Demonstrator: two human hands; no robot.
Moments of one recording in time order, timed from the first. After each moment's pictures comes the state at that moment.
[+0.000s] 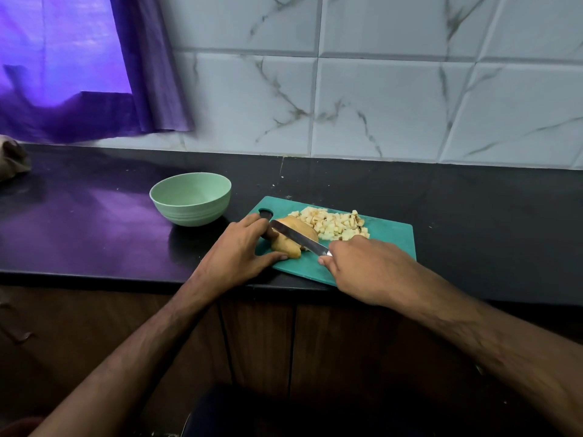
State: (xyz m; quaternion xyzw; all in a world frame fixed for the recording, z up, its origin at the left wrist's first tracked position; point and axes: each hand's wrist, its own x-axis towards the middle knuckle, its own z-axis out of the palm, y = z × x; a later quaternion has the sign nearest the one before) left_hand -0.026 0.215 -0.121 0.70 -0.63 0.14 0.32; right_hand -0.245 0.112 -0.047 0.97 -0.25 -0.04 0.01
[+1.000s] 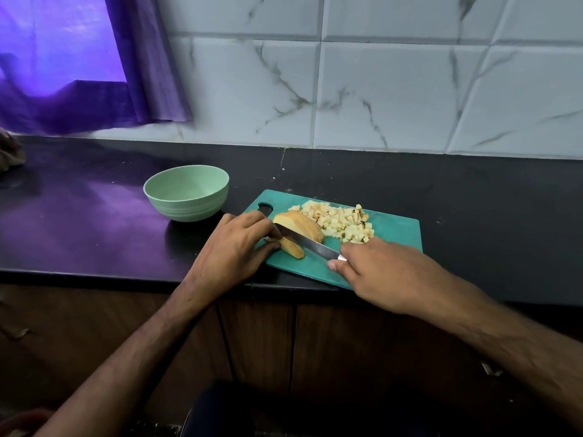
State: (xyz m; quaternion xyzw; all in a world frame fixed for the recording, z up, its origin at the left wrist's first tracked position) left_hand -0.026 0.221 -0.124 0.68 -0.65 0.22 0.25; right_hand -0.259 0.098 -0.052 0.97 -0.25 -0.05 -0.01
